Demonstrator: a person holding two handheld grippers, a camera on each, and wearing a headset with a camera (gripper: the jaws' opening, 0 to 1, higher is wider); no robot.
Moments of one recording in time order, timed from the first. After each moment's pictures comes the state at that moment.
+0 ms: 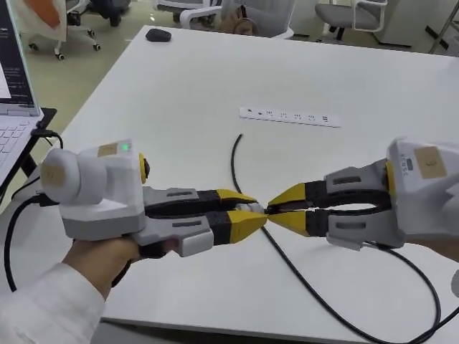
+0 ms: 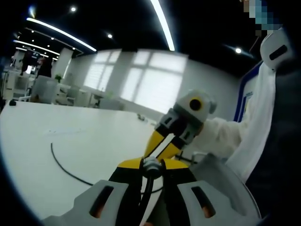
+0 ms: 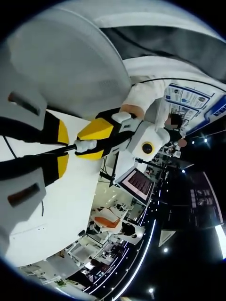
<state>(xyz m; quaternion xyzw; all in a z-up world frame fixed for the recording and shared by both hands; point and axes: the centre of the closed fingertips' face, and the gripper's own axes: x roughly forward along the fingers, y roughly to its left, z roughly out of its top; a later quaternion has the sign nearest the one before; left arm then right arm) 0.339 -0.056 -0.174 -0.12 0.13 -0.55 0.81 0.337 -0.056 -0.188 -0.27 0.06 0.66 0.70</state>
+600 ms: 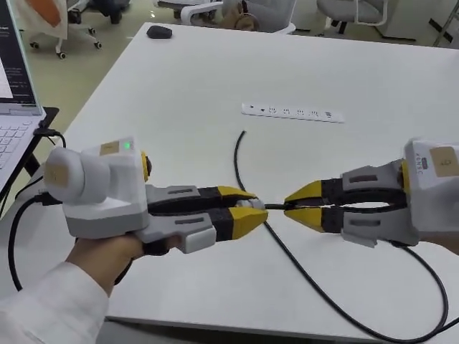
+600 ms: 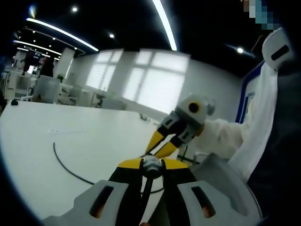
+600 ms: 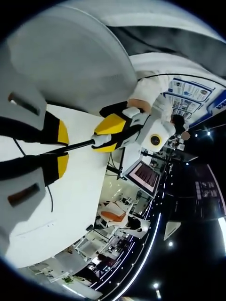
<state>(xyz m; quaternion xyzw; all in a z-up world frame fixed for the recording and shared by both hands) 0.346 -0.051 -0.176 -0.12 0.13 -0.55 0.82 0.352 -0.083 -0.196 -0.28 0.08 0.63 0.73</state>
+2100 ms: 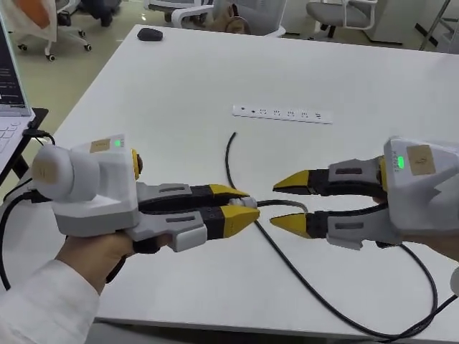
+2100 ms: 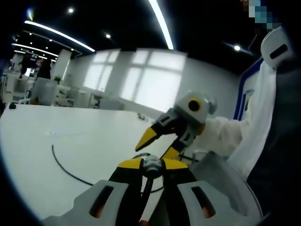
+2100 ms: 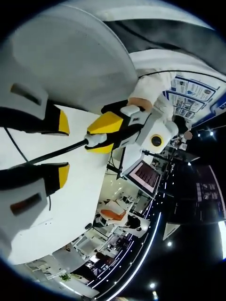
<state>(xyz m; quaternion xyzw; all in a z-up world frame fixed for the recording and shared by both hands) 0.339 -0.055 -0.174 -0.11 0.12 -0.56 0.81 0.343 -0.059 -0.193 -0.29 0.07 0.62 0.72</state>
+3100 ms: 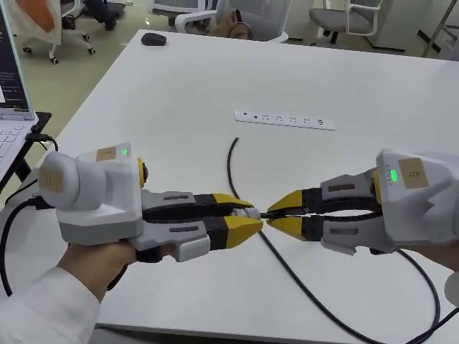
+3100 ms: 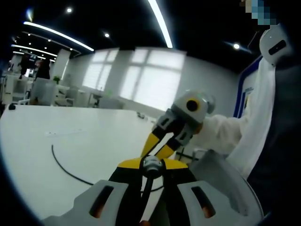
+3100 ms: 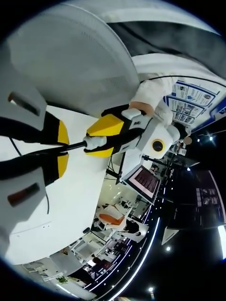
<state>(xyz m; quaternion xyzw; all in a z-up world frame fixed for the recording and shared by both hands) 0.339 -0.056 -0.176 -0.11 0.13 -0.56 0.81 0.342 -0.061 -0.199 -0.29 0.07 0.64 0.71</state>
